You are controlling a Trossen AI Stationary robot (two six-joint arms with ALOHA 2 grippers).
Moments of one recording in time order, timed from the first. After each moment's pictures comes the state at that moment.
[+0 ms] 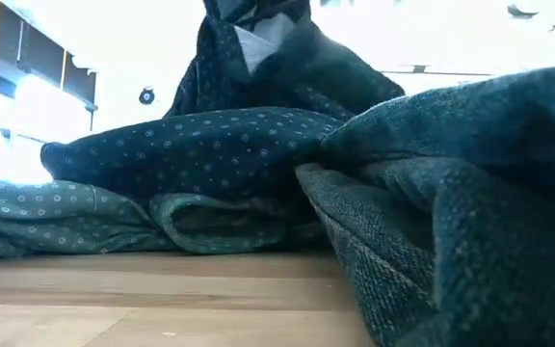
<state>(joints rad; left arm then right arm) -0.16 1.30 1.79 -0.93 -0.37 -0.37 0.06 1.39 1.53 -0.22 0.73 0.33</state>
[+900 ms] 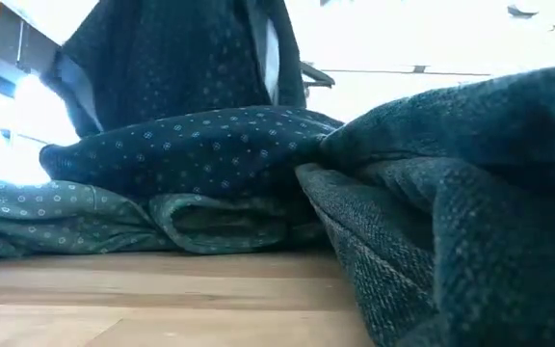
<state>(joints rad) -0.10 1.33 1.79 -0.89 0.02 -0.15 0.05 1.45 1.61 -0.18 0.27 0.18</state>
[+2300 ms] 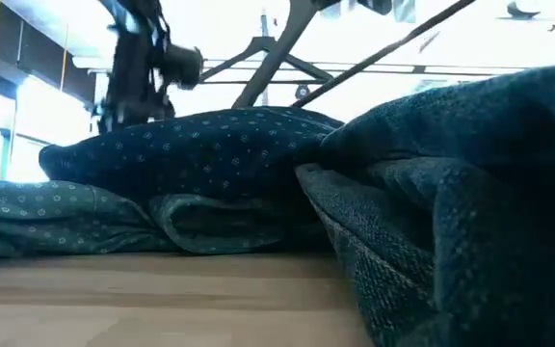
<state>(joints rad) 0.58 1.57 1.06 -1.24 -0.19 -0.22 0.15 1.57 1.61 -0.86 0.24 0.54</state>
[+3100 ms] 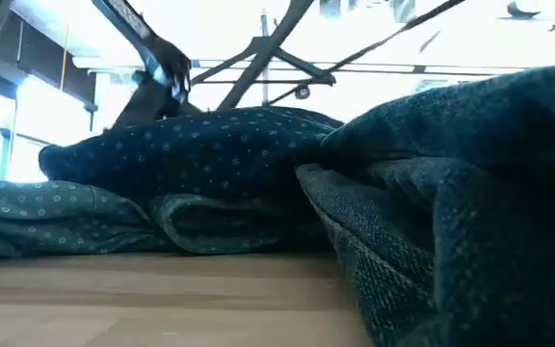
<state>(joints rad) 0.60 1.67 1.18 -1.35 0.20 -0.05 0.17 1.51 1.61 -0.80 0.29 0.46</state>
